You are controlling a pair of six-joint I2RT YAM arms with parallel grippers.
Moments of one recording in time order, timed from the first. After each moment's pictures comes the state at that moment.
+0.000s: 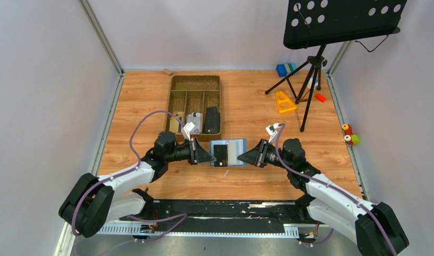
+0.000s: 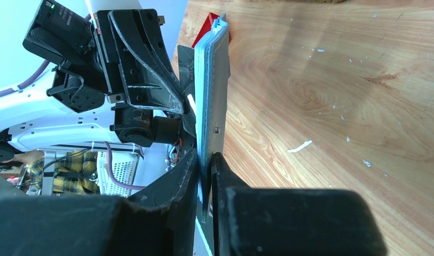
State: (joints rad) left arm -0.55 1.13 0.33 0.49 0.71 -0.93; right arm 0.55 0.88 0.26 0.38 -0.55 0.95
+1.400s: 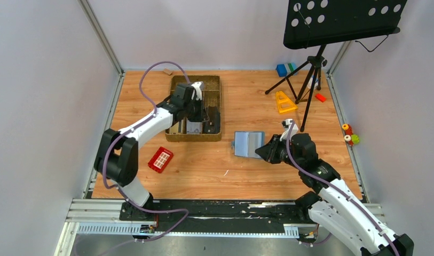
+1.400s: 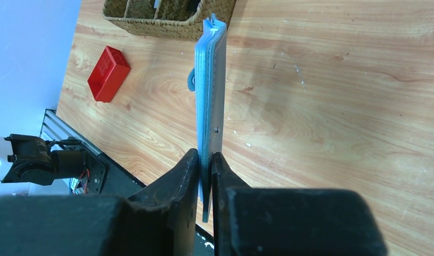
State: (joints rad) left arm -0.44 1.62 1.16 -0.29 0.26 -0.39; right arm 0.52 0.65 0.52 -0.33 -0.20 0.60
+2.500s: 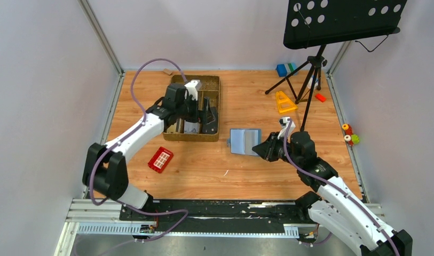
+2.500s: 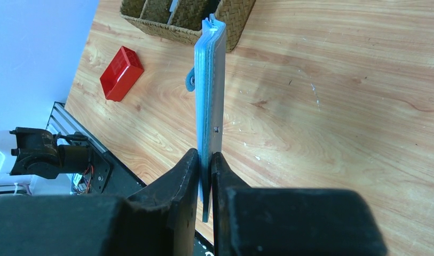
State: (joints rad) left arm -0.44 1.54 1.15 -0.31 0.30 -0.28; right arm 0.52 0.69 0.52 -0.24 -0.25 0.56
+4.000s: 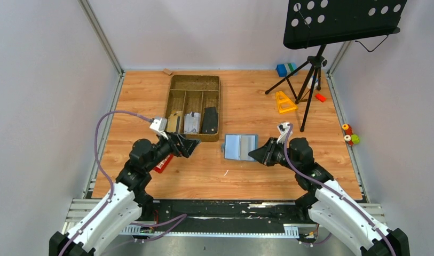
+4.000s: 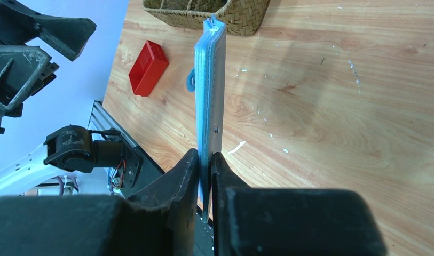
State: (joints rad) left arm -0.48 0.62 0.37 0.15 0.25 -0.49; right arm 0.52 0.67 0.39 -0.08 -0.33 0.72
